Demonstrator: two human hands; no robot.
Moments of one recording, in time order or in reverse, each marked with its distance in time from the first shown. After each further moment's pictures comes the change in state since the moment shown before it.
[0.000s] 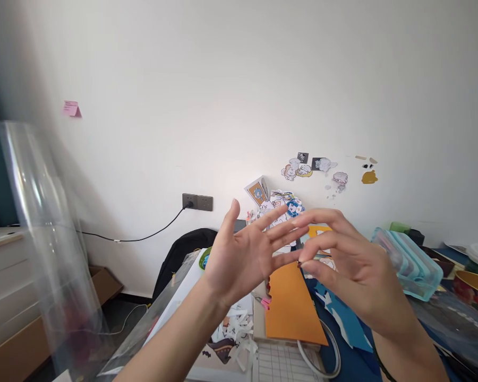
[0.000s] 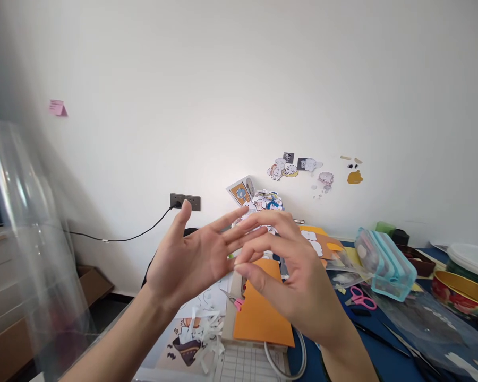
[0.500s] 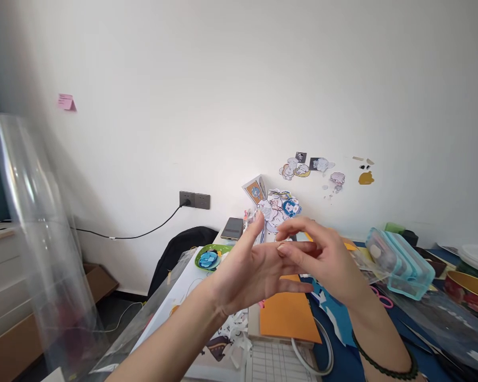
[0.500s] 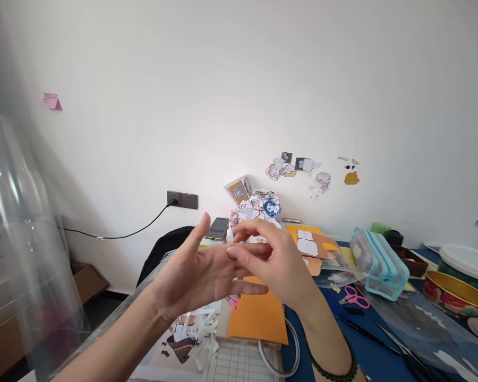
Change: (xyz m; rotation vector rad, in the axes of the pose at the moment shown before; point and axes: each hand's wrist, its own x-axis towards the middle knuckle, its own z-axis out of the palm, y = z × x) left_hand 0.001 -0.015 -0.001 0.207 -0.170 -0.238; right_hand 0.009 0.020 0.006 0.068 -0.071 0.204
